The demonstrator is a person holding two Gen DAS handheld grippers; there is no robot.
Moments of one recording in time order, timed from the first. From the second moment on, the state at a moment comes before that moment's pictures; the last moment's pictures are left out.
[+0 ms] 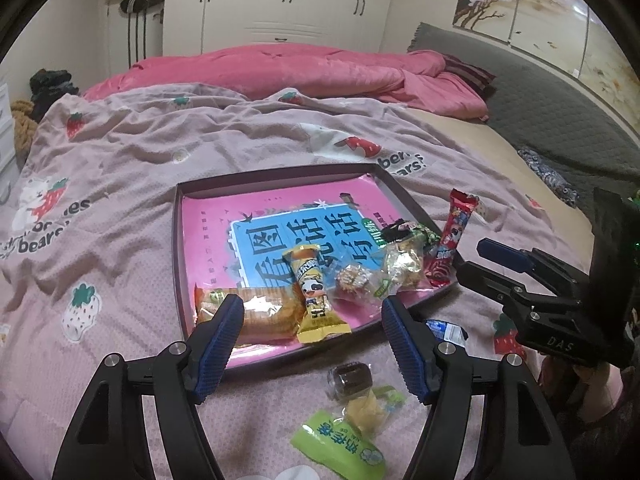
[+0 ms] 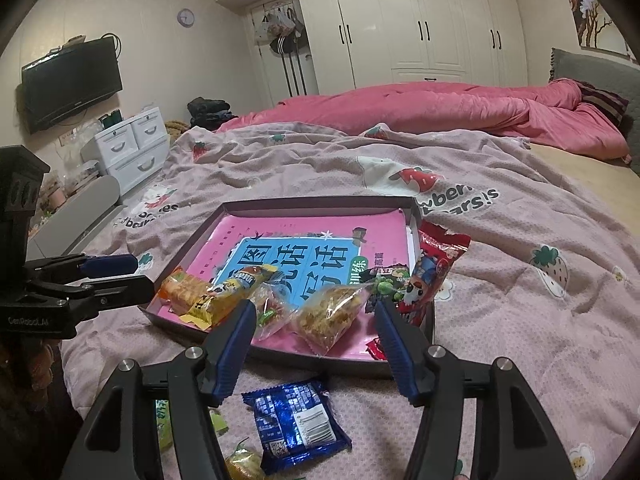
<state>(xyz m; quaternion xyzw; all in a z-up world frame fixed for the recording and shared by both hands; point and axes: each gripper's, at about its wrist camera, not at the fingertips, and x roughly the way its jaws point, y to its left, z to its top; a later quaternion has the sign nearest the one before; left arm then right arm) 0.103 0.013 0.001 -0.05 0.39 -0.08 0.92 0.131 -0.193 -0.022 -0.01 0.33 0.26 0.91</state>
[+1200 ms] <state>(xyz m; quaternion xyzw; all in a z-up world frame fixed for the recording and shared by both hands) 0.075 -0.002 -0.011 -0.02 0.42 -0.11 0.90 0.102 -0.189 -0.024 -0.02 0.36 0.26 0.90</state>
